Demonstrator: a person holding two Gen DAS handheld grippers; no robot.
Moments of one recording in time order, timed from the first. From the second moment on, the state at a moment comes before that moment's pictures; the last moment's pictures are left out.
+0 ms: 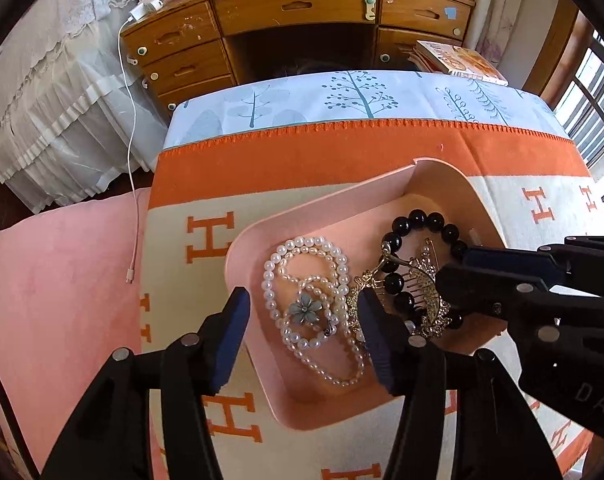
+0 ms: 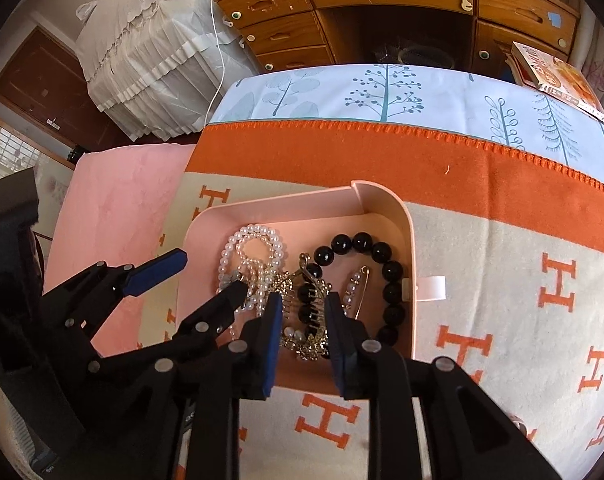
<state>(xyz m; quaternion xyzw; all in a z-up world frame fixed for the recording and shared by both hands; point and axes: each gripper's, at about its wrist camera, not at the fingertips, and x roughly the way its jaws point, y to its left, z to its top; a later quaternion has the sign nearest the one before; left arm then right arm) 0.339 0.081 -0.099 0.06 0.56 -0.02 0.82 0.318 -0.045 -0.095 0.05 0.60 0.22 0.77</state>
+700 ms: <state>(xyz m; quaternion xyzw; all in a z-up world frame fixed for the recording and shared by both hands) 0.254 0.076 -0.048 0.07 0.53 -0.02 0.85 0.242 -0.107 -0.060 0.06 0.57 0.23 0.78</state>
